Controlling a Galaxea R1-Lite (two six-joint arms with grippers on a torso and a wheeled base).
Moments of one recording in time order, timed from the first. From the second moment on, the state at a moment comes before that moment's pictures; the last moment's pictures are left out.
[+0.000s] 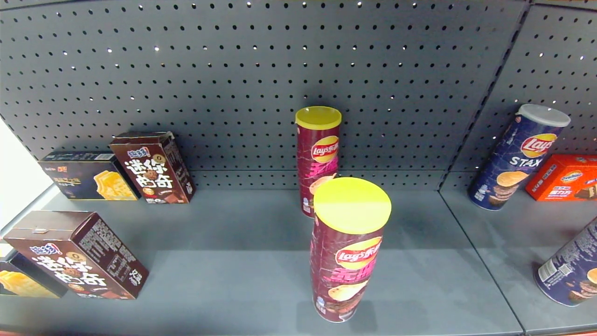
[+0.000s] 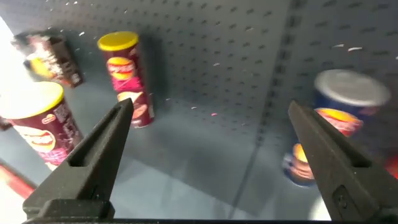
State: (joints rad) left arm 0.00 0.00 0.00 0.00 -0.02 0.00; right arm 0.14 0.85 -0.77 -0.22 0.36 -0.02
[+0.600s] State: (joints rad) left arm 0.00 0.00 0.00 0.00 -0.02 0.00; right arm 0.23 0.98 -0.79 -0.33 0.36 -0.02
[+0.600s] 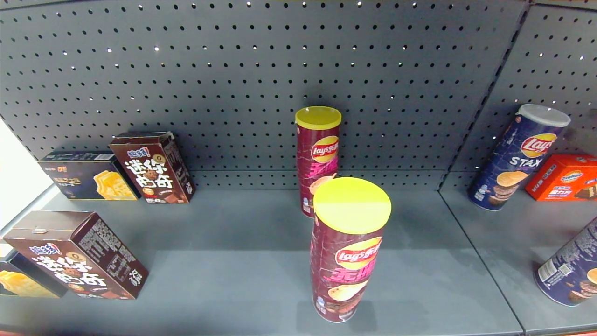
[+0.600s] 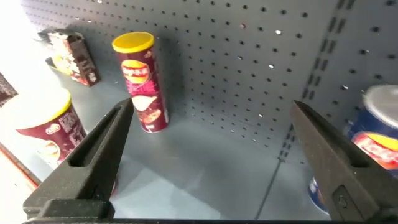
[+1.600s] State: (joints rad) left arm 0.00 0.00 0.00 0.00 -0.02 0.00; right arm 0.47 1.23 -0.91 -0.37 0.36 -0.03
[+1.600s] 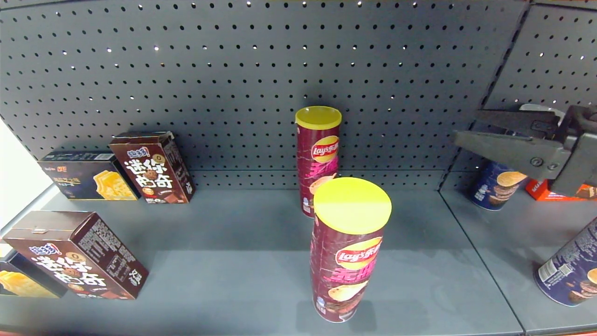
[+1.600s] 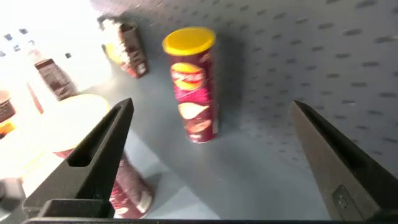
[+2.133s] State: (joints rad) left arm 0.00 0.00 0.00 0.00 -0.02 0.00; right arm 0.59 1.36 -0.95 -0.36 0.22 -0.05
